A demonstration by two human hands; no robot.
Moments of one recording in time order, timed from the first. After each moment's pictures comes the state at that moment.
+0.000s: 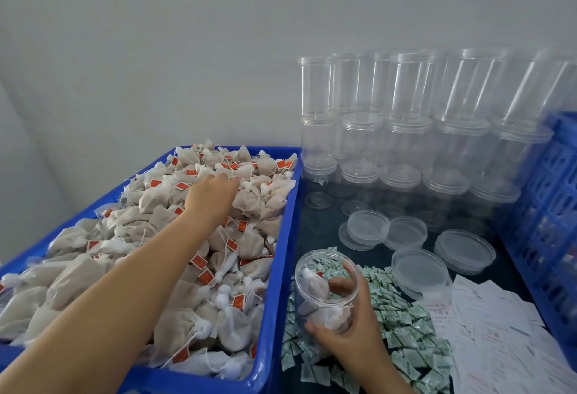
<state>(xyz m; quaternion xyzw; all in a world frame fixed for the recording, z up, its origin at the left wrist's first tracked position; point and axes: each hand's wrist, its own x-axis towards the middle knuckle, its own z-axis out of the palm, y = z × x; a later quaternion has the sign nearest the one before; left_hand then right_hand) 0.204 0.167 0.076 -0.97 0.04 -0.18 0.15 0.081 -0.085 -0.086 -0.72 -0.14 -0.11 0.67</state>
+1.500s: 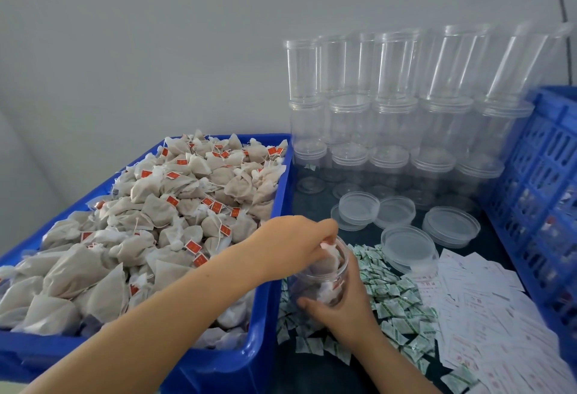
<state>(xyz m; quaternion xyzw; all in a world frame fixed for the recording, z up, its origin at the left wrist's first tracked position) 0.096 0.049 0.080 -0.94 0.35 -0.04 -0.01 0.079 -0.084 -0.077 -0.69 -0.14 -0.09 0.70</state>
